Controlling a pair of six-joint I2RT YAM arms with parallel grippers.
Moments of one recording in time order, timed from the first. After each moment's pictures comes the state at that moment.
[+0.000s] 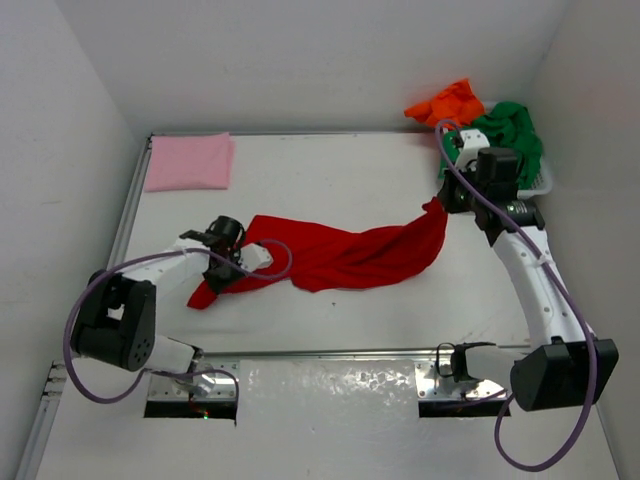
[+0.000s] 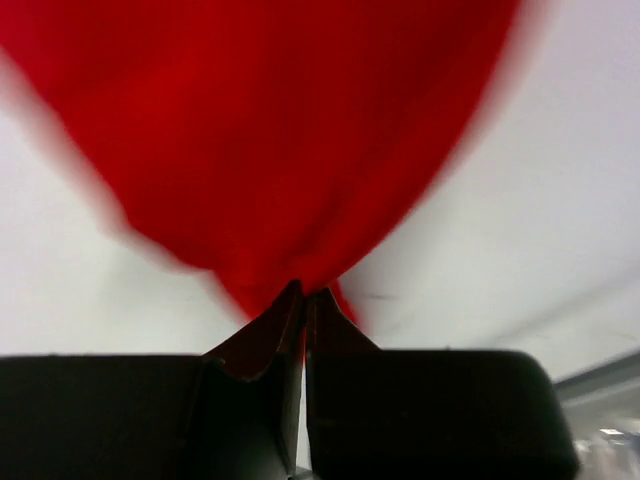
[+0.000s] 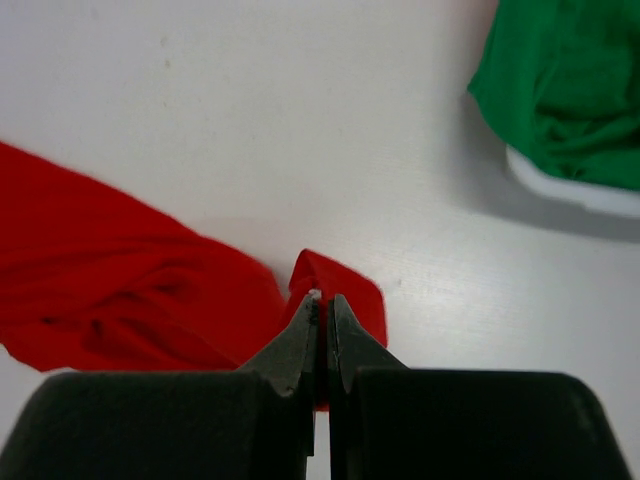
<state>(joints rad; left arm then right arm) -0.27 1.40 0.71 -0.72 -0.04 0.73 0.05 1.19 1.10 -0.51 -0.13 -0.02</state>
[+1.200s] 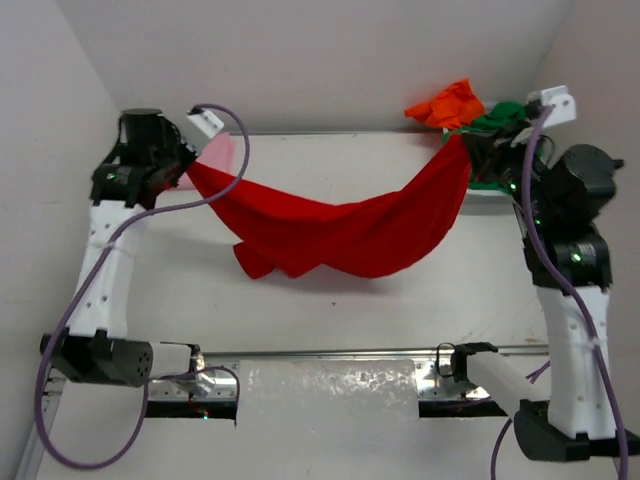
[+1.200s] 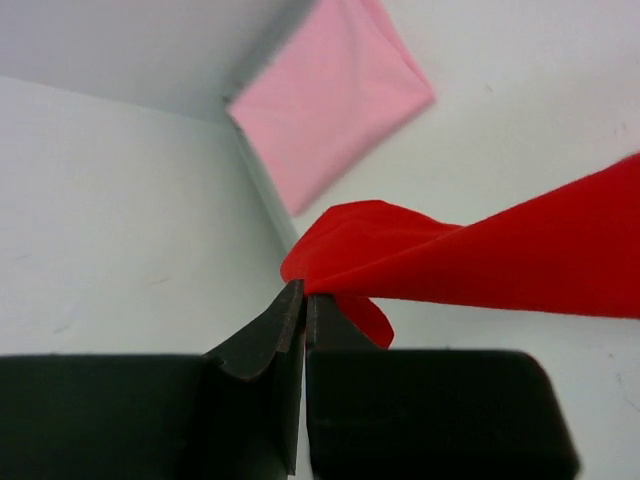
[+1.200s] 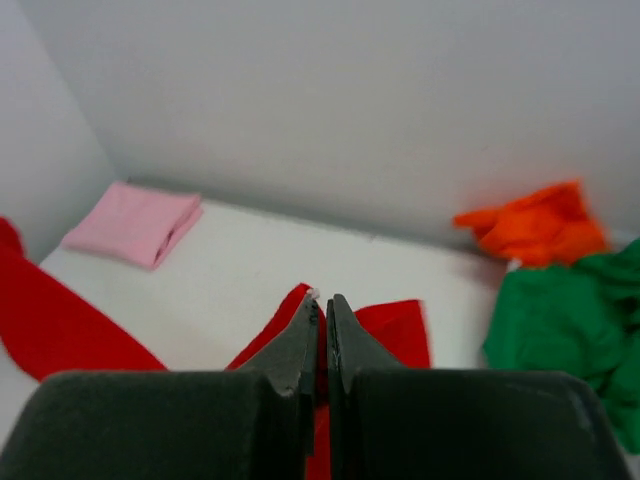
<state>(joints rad) -0.04 1.29 1.62 -0.88 -0.05 0.75 0.05 0.95 1.46 -0.43 -0.25 0.03</state>
